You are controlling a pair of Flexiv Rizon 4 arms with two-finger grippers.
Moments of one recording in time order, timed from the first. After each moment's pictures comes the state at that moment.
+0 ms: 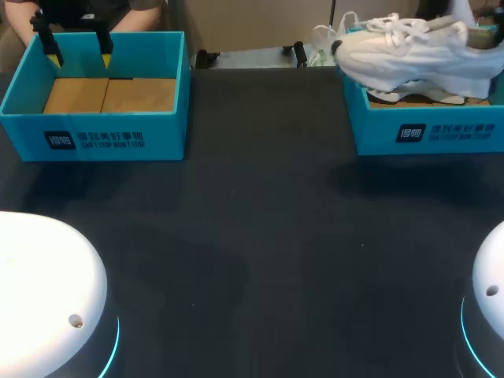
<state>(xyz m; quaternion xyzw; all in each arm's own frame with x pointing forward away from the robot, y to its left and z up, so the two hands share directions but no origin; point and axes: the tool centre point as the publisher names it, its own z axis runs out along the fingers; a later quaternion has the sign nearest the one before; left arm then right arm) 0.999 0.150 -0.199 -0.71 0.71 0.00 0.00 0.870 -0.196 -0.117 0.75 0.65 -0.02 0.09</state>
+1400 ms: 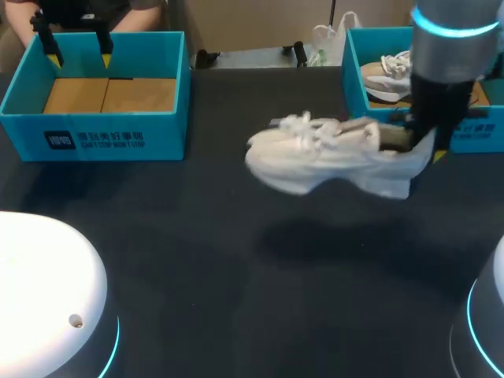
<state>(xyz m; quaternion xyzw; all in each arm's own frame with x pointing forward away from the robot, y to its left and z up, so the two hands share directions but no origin) 0.999 0.150 -0.199 -0.71 0.71 0.00 0.00 0.718 -0.043 -0.191 0.74 0.66 -0.03 0.08</state>
